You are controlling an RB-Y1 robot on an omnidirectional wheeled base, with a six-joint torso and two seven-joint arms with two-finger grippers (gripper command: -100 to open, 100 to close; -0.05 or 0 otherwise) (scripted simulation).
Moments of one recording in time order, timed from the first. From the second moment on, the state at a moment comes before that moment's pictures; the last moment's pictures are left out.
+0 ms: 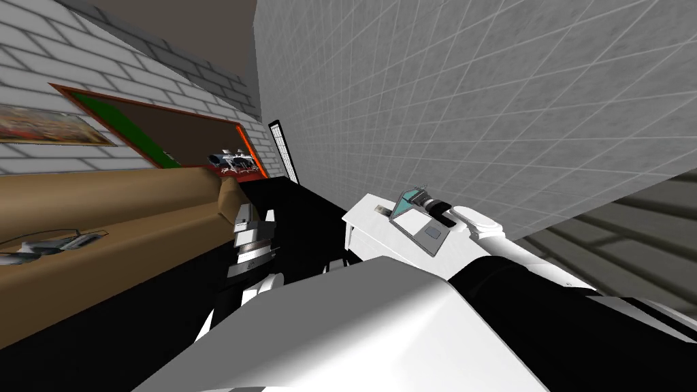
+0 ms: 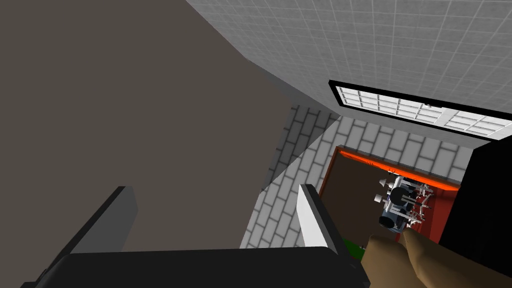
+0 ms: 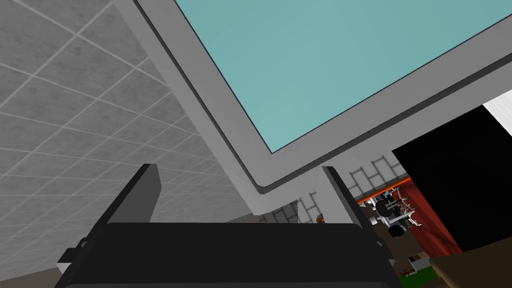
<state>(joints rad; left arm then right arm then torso) 0.52 -0.02 -0.05 -2.28 0.04 -0.44 -0.03 0.44 -1.13 -0.48 -1.59 0.71 -0.23 0.61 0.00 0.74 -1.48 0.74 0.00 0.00</state>
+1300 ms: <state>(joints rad) 0.52 -0.02 -0.05 -2.28 0.04 -0.44 -0.03 0.45 -1.16 -0.45 -1.73 0.74 -0.34 0.66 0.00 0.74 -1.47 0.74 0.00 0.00</state>
